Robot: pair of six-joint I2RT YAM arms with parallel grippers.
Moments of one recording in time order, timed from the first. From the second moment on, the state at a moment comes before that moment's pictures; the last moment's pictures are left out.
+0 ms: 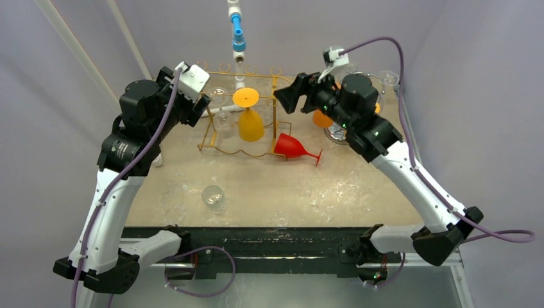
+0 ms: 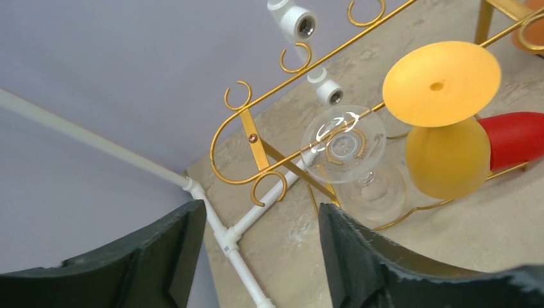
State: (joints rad) left arm -0.35 1.06 1.56 -0.70 -0.06 0.49; right arm 0.68 1.26 1.39 -0.19 -0.05 0.36
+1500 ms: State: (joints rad) left arm -0.14 1.23 1.39 -0.60 -0.14 0.61; right arm 0.45 1.55 1.64 -0.40 -0.23 0.45
